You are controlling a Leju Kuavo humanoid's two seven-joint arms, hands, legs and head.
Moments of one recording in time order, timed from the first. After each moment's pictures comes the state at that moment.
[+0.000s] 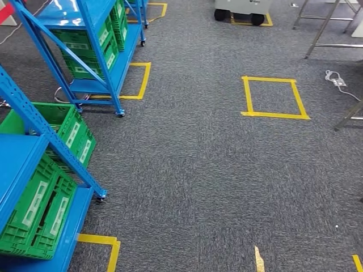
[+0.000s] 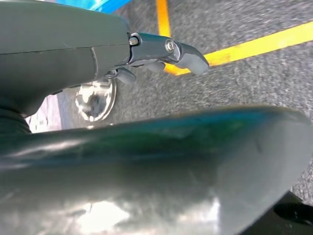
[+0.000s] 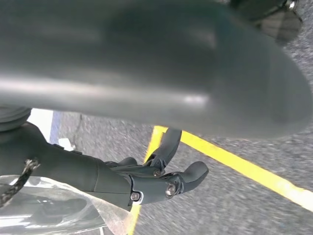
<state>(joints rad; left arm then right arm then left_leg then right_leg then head) 0.01 -0.20 0.80 -0.32 -0.98 0.25 -0.11 0.01 0.01 -0.12 -0.27 0.52 -0.14 -0.05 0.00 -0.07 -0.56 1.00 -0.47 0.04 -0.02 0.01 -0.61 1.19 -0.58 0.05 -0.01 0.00</state>
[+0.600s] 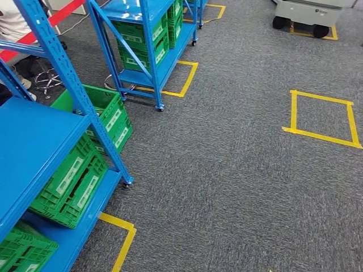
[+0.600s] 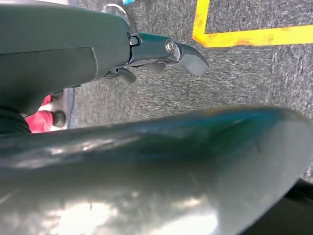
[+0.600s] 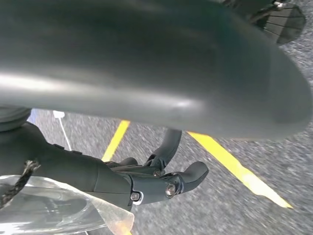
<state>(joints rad) 0.00 -0.18 0.80 -0.29 -0.98 0.25 -0.11 0.00 0.01 -0.10 -0.26 0.53 -0.15 -0.05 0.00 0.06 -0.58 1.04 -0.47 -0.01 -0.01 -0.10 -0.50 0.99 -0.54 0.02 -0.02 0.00</state>
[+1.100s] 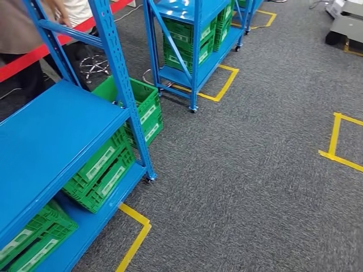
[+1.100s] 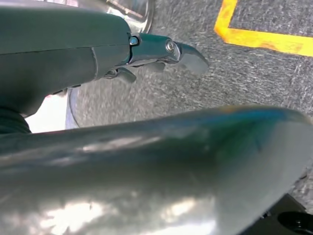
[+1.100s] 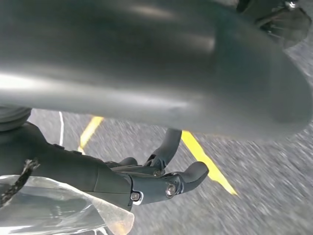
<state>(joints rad) -0.01 -0.17 0.80 -0.28 -0.97 0.26 -0.10 0.00 0.02 -0.09 -0.25 0.52 -0.17 -0.05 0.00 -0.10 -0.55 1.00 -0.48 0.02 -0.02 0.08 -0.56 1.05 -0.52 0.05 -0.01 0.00</state>
